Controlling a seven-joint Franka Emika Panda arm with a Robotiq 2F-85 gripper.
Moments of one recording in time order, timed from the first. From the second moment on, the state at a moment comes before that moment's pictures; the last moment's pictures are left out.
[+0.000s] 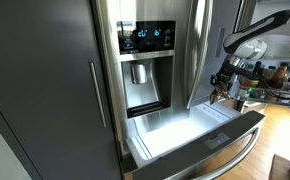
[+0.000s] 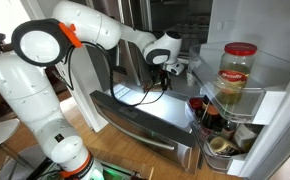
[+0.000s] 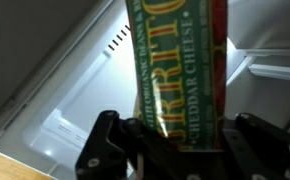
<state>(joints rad) -0.33 0.05 -0.28 -2.08 0.43 2.12 0.24</state>
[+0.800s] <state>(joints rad) -0.33 -0.20 -0.29 -2.23 0.23 2.15 0.28</state>
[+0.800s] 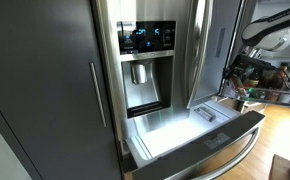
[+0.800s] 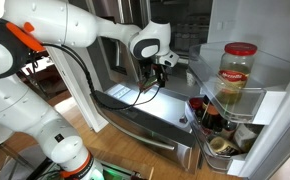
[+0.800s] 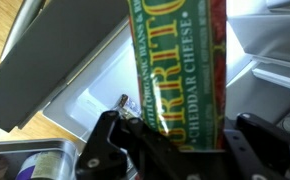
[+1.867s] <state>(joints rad) -0.33 -0.20 -0.29 -2.25 0.22 2.33 0.27</state>
